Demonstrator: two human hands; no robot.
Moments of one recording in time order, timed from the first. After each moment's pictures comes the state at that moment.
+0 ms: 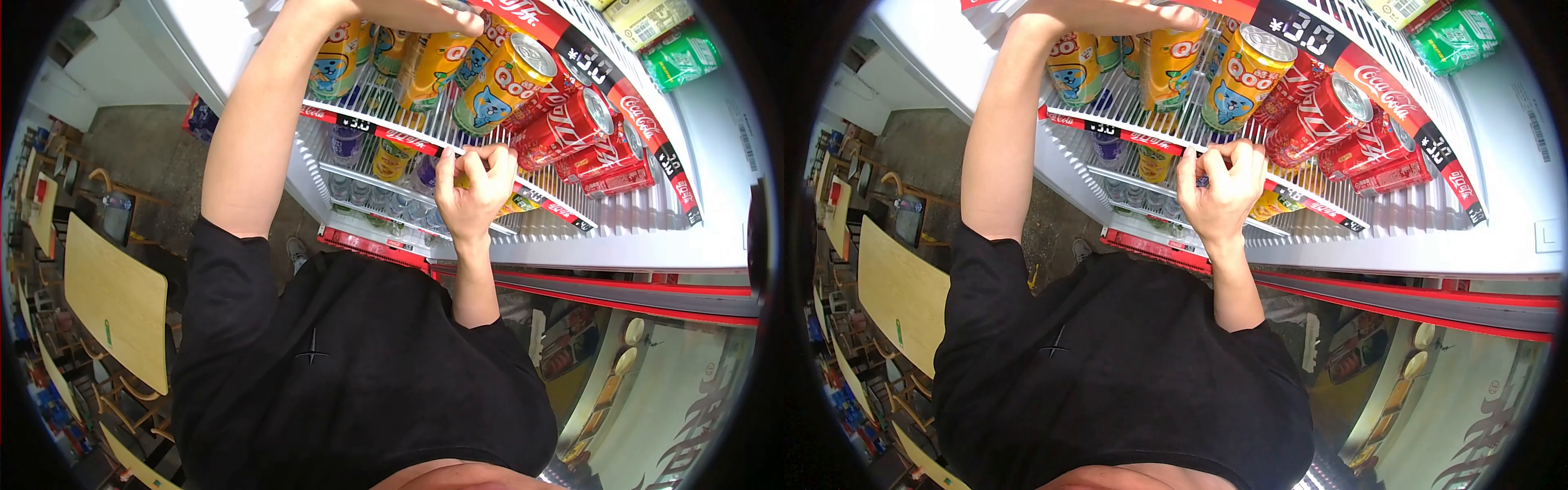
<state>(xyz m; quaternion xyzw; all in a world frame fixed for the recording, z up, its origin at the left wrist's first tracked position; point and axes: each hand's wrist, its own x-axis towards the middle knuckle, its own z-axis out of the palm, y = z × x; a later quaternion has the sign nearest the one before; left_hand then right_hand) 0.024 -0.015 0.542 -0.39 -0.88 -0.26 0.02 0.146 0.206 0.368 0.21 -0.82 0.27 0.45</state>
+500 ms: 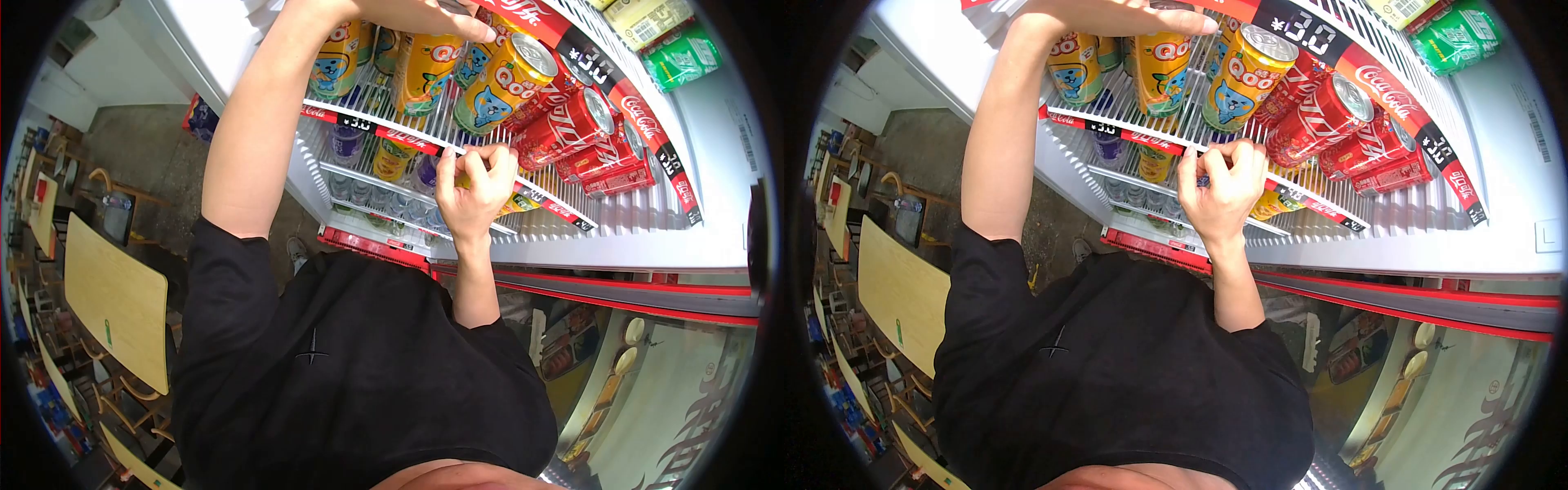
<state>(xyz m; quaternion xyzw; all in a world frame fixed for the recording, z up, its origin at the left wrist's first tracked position) 0.021 -0.015 0.539 -0.39 -0.88 -0.27 0.03 0.147 0.206 0.369 0.20 -0.83 0.27 0.45</state>
